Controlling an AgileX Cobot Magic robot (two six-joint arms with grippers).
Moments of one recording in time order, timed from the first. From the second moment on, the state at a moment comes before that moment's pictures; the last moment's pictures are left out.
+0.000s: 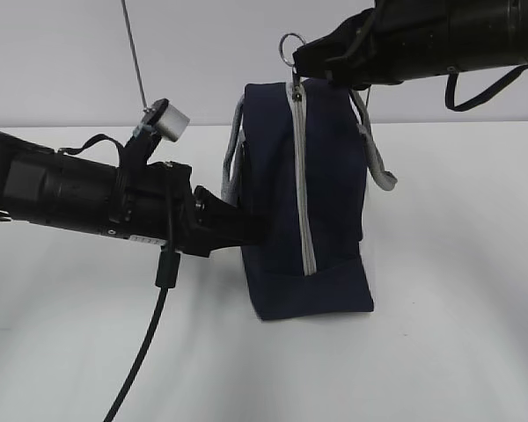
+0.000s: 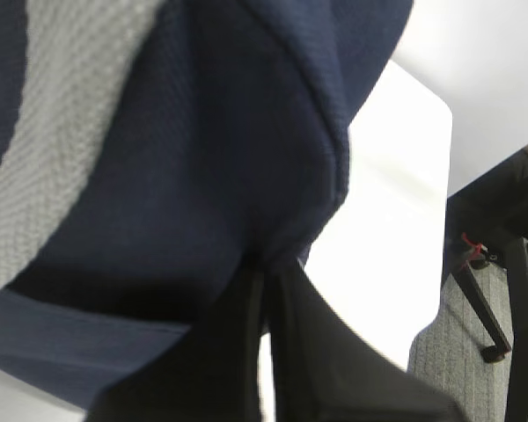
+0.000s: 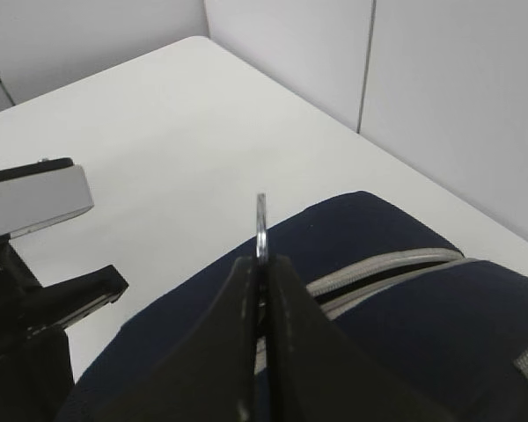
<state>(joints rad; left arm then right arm) -0.39 1.80 -0.91 -1.62 0.89 1.78 0.23 1.57 -1.17 1.41 0.57 -1.62</state>
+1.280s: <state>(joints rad) -0.39 1.80 -0.91 -1.46 0.98 1.66 0.08 1.90 -1.60 1.17 1.04 -1.62</state>
